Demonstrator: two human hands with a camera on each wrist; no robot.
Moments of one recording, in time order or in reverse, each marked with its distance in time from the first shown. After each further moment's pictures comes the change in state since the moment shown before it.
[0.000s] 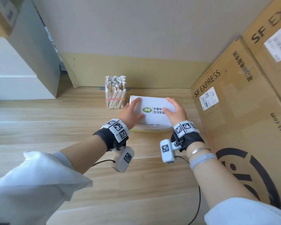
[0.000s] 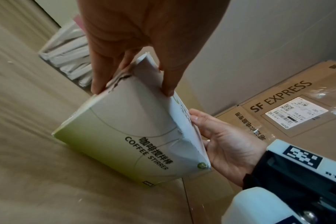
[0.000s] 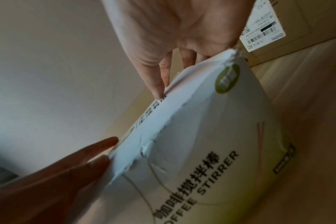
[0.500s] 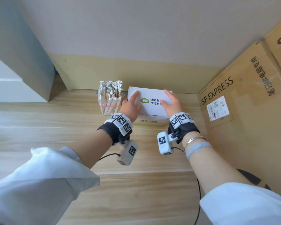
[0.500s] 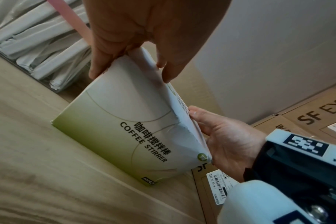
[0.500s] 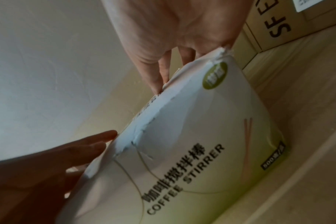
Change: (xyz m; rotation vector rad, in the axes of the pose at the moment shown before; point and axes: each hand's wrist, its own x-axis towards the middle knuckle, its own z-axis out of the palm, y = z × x) left_hand 0.079 0.008 0.007 -0.003 0.117 -0.133; right_hand 0.098 0.001 0.022 -0.030 -0.049 -0.042
